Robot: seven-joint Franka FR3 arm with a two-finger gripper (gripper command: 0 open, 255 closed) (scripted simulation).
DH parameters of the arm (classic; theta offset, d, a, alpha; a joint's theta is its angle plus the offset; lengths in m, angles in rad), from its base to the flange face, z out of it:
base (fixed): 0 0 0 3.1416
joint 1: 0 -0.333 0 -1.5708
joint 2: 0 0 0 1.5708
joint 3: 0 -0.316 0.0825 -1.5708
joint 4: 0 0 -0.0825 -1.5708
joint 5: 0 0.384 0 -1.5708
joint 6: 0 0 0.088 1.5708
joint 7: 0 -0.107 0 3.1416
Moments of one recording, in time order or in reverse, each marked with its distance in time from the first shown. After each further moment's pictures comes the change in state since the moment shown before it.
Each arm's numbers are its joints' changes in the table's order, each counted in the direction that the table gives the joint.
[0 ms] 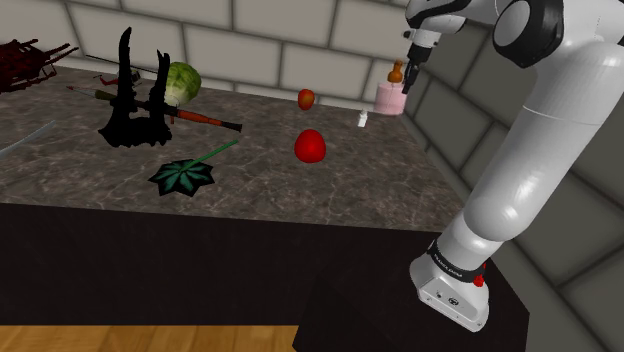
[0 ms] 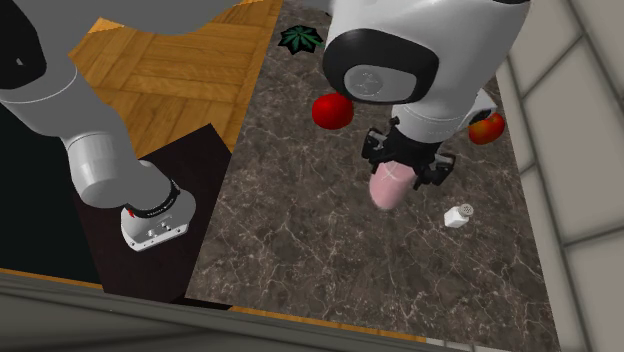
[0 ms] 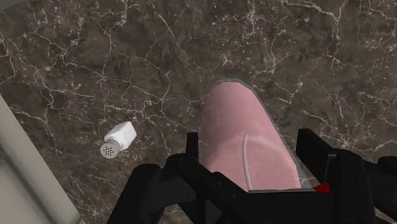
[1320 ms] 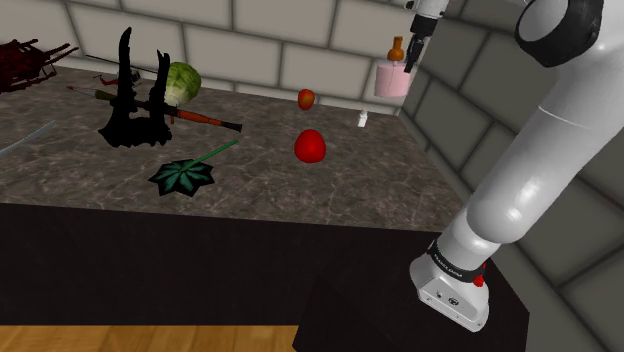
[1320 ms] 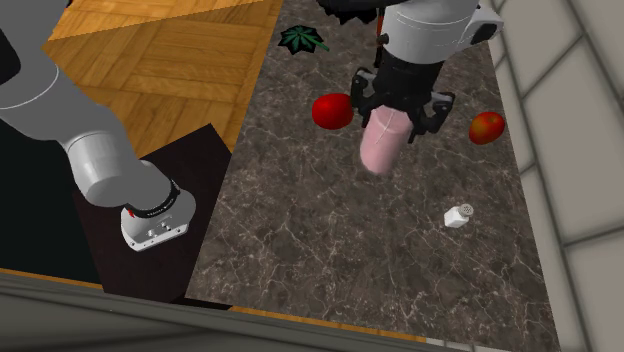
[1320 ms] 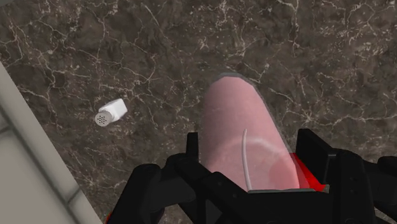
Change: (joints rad) arm -0.070 0.113 -0.039 0.102 -0.075 0.192 -0.121
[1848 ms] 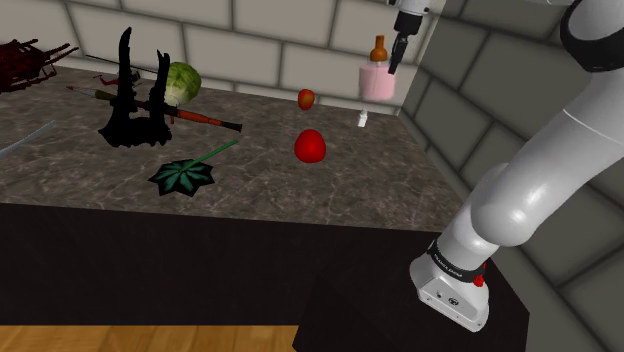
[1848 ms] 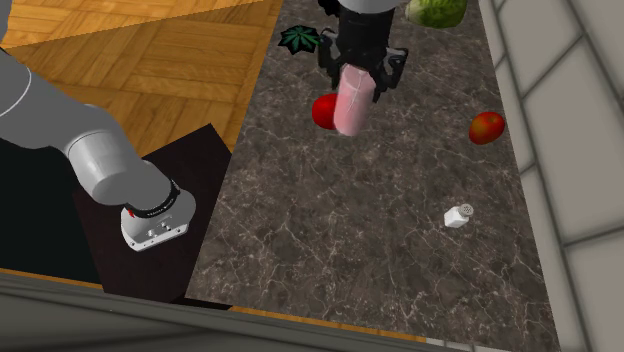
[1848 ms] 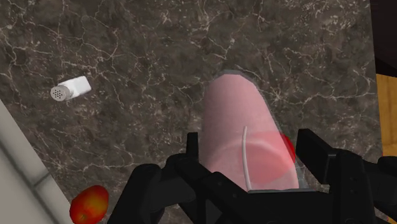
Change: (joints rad) arm -0.099 0.166 -0.124 -0.163 -0.090 -0.013 -0.235
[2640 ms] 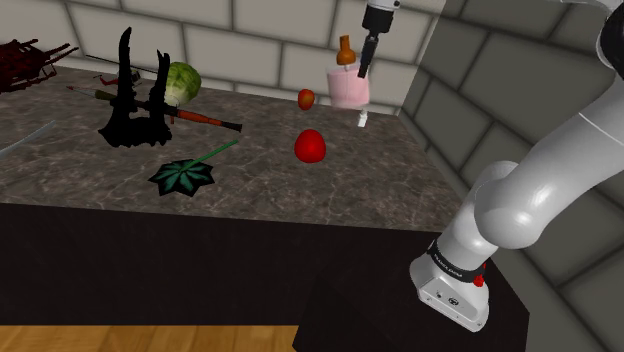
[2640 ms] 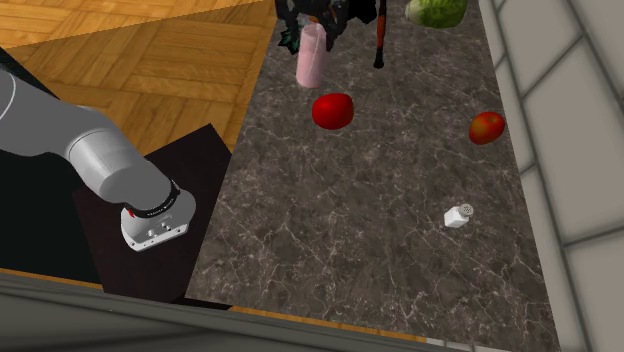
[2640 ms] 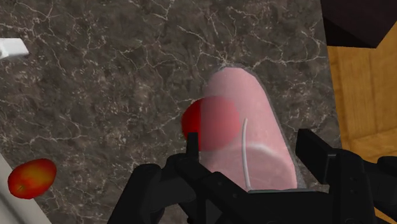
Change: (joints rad) arm -0.112 0.110 -0.206 -0.124 -0.012 0.001 -0.324
